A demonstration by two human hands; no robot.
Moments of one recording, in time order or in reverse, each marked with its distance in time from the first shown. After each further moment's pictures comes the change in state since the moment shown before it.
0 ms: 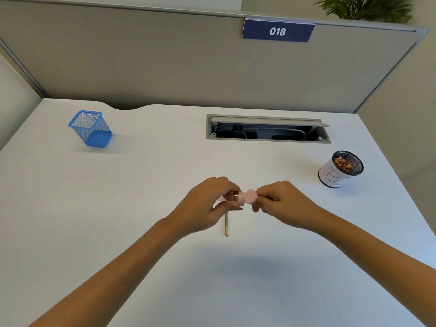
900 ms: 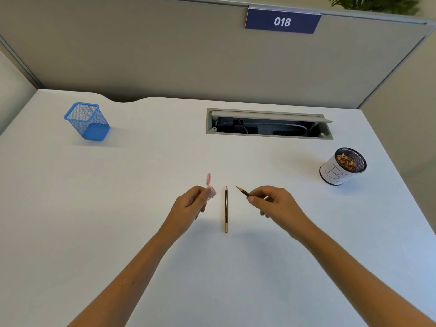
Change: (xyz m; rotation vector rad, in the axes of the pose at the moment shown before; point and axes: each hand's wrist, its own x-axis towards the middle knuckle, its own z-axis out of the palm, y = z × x) left_hand -0.032 -0.044 0.029 -0.584 0.179 -0.614; right_hand 0.013 0.039 0.040 0.425 0.208 0.199
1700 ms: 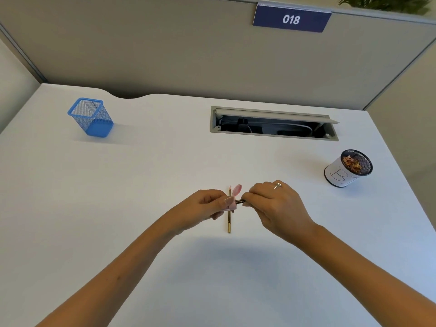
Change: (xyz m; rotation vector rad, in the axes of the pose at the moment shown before) left_hand 0.000 0.042 -0.006 0.010 -0.399 -0.063; right_hand -0.001 -0.014 0.006 -0.972 0.199 -0.971
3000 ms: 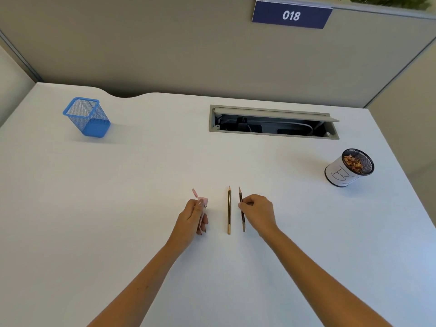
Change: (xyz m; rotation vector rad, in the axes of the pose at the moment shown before) left_hand 0.025 -0.108 0.017 -0.147 0.469 -0.121; right_hand -0.002 0.000 0.102 0.763 -0.215 1.257
